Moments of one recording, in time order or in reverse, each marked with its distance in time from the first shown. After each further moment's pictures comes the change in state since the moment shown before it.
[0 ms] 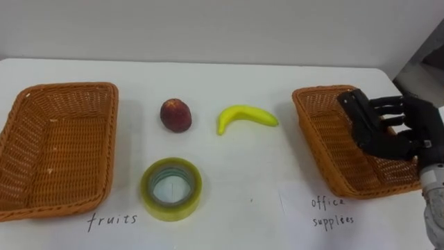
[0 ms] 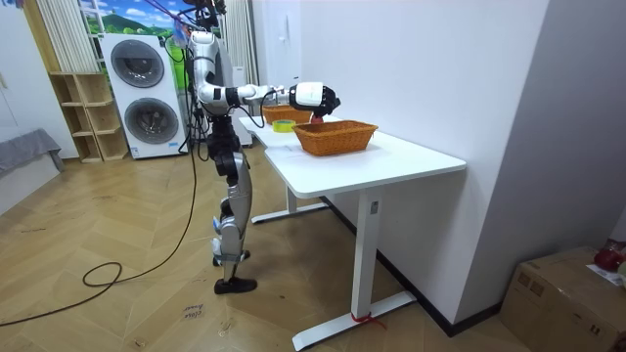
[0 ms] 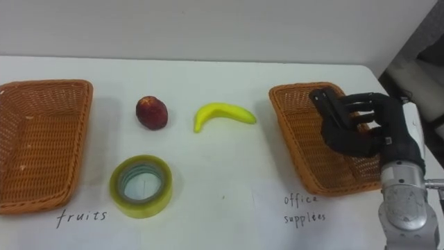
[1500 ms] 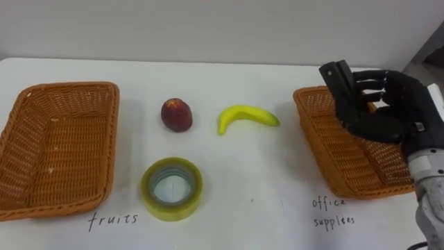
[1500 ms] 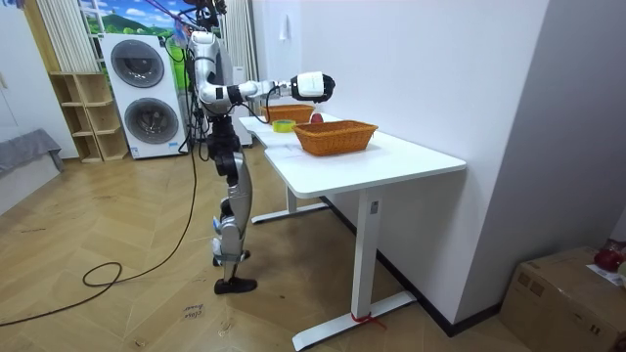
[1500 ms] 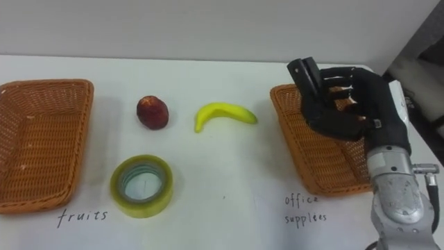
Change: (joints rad) left arm -0.038 0.004 -0.058 0.135 0.002 -0.058 -0.011; right arm -0.015 0.002 0.043 -0.114 0.208 -0.041 0.040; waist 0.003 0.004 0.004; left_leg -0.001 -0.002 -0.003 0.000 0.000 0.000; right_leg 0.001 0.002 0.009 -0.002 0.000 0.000
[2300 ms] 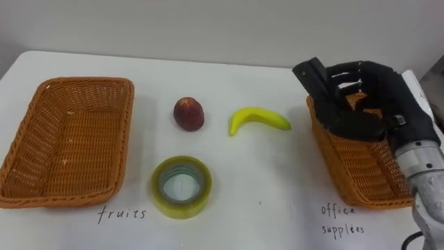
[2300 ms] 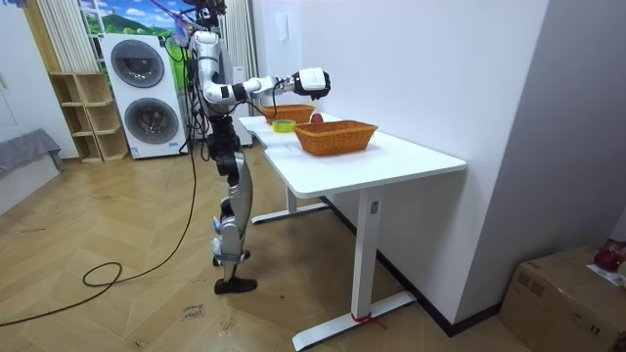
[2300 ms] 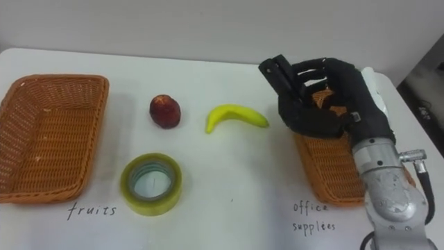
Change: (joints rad) left arm 0.000 -0.003 0.000 0.005 -0.001 -0.002 0.020; right arm 0.000 0.003 0.036 -0.067 -0.118 0.001 0.080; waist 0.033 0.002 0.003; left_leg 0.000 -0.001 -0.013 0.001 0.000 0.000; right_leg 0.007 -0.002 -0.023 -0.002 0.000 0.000
